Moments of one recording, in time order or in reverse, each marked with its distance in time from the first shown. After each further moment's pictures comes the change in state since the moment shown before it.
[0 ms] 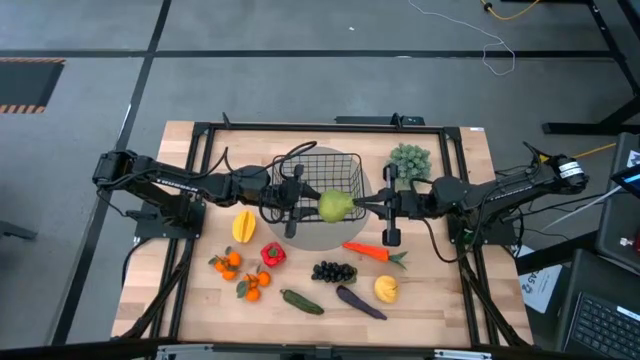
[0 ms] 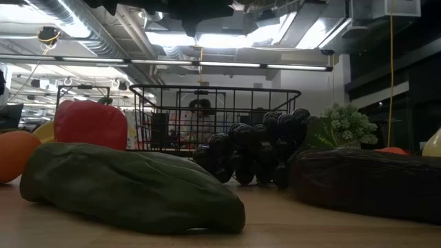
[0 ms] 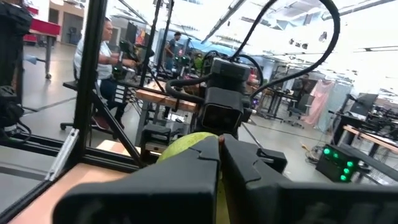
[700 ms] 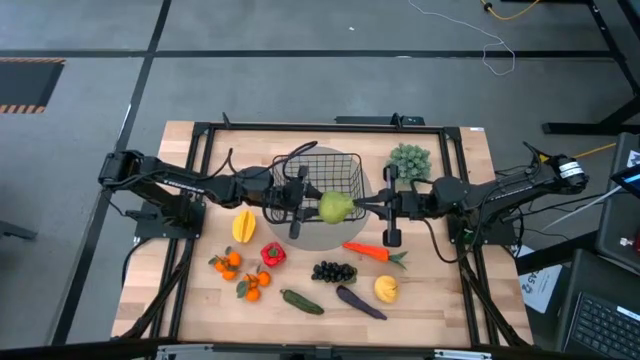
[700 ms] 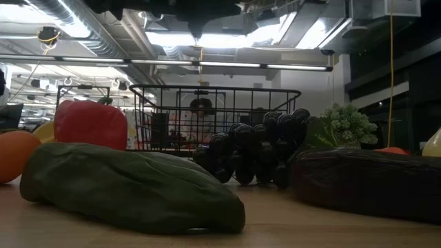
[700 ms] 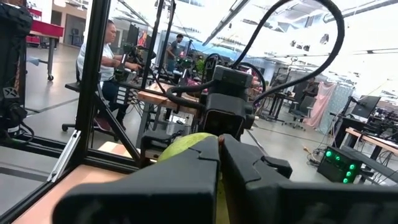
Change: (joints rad) left arm 0.000 0.055 0.000 0.107 0.012 0.003; right arm 0.000 -0.001 0.001 0.000 -0.003 -0.003
